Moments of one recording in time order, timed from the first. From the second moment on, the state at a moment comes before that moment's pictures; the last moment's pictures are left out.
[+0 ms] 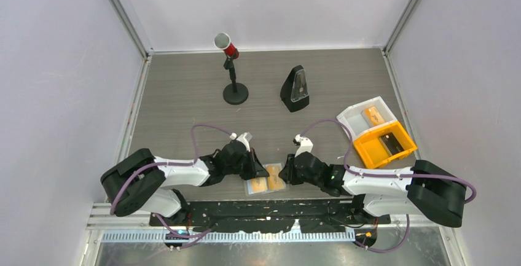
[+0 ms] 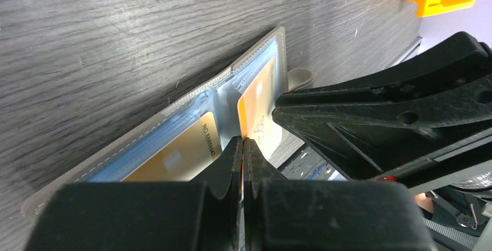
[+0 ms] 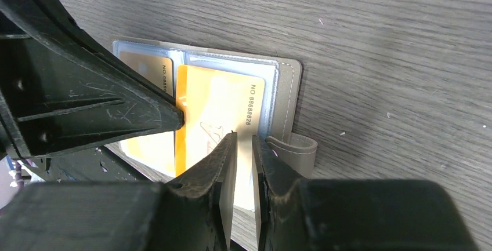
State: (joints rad) left arm -0.93 1.39 0.39 0.33 0.18 -1.10; right arm 1.08 1.16 0.31 0.14 0.19 0.89
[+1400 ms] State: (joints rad) left arm -0.87 0.69 0.37 -0.03 0.14 -0.99; right arm 1.06 0.80 0.37 0.16 0.03 0.78
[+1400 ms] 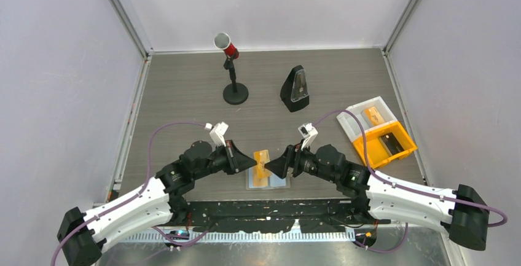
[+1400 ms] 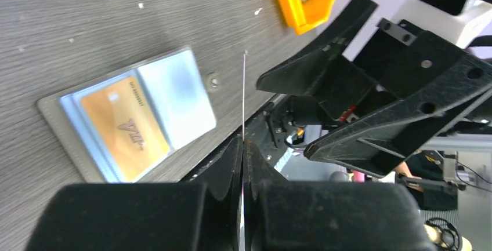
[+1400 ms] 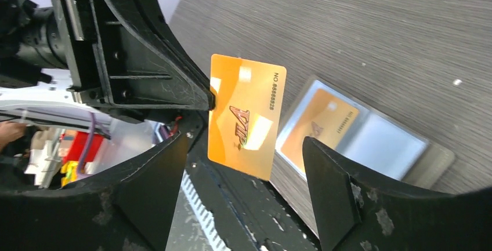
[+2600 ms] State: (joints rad) left arm -0.87 0.67 0.53 -0.09 0.35 -0.77; right arm 1.00 0.76 0.44 0.08 -0.42 0.56
